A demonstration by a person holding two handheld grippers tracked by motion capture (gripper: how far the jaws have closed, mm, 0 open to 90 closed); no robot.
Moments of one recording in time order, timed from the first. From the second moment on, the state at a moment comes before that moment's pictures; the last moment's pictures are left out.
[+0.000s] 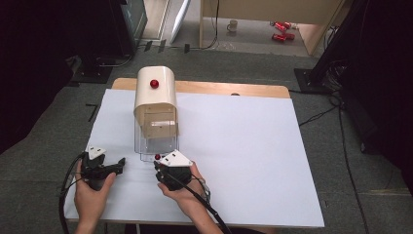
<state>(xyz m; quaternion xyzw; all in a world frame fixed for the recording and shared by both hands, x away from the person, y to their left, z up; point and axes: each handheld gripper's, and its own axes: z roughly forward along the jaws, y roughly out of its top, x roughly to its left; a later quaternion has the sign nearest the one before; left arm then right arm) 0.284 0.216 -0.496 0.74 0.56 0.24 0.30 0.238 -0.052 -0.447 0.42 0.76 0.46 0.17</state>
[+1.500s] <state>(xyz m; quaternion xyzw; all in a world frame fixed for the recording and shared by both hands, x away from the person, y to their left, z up) 0.284 0.216 -0.496 0.74 0.56 0.24 0.30 0.296 -0.050 -0.407 0.44 0.73 0.48 0.19</state>
